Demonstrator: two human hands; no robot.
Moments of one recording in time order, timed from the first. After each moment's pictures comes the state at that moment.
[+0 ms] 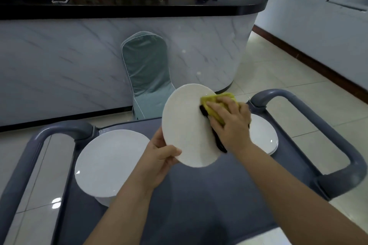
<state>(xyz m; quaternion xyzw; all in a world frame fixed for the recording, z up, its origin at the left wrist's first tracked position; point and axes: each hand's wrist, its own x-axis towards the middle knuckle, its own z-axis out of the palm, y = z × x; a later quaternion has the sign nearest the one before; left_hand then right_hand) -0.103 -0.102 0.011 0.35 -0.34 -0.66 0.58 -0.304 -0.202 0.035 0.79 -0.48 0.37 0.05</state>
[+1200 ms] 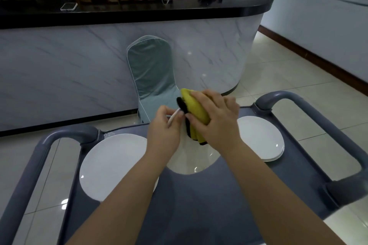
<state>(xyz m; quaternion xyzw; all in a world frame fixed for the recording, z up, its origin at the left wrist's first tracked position) -0.114 -0.141 0.052 0.61 -0.51 -0.25 0.55 -0.257 -0.191 0.066 0.79 -0.46 0.41 0.05</state>
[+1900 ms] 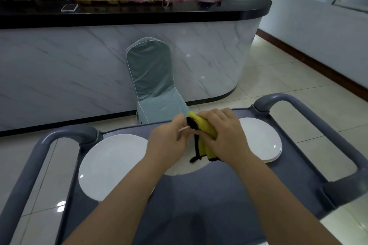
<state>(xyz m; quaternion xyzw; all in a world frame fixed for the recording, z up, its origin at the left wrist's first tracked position) -0.113 -0.125 0.051 0.60 -0.68 -0.07 0.41 -0.289 -0.175 0.058 0.85 -0.39 0.36 -0.04</state>
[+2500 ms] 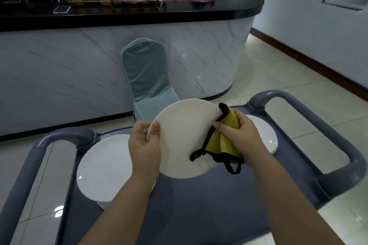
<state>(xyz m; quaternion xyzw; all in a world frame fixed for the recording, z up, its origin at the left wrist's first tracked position) -0.103 -0.106 0.028 0.57 -0.38 -0.26 0.68 -0.323 -0.171 0.056 0.61 -0.53 0.42 -0.42</state>
